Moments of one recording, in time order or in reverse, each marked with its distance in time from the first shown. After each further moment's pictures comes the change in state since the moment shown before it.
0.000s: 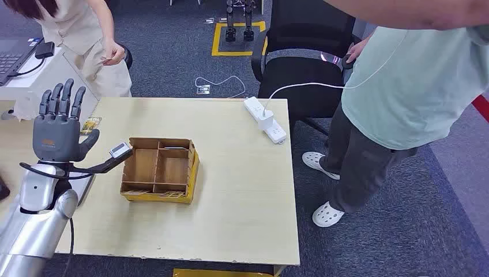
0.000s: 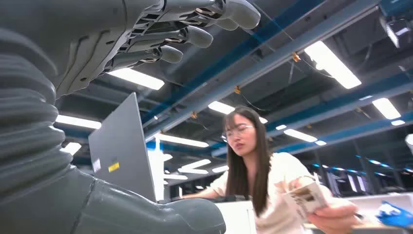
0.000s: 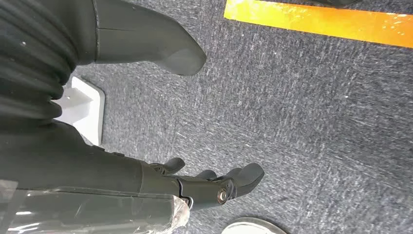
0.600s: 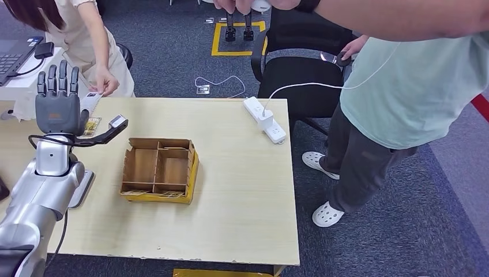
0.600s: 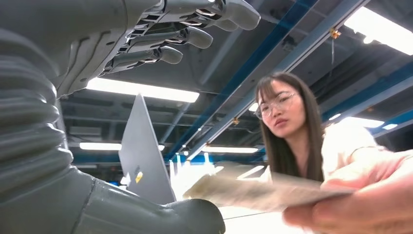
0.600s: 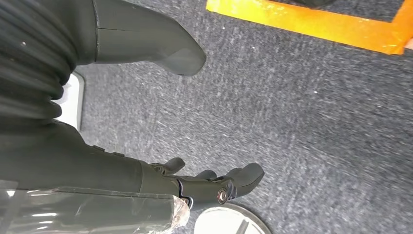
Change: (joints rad) left arm -0.332 -0.023 -0.066 0.520 -0.221 0.125 0.199; right arm -0.030 0.004 0.025 -0.021 0.022 -0.006 -0.024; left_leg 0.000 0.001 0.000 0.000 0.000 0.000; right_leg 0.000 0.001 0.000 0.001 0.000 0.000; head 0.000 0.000
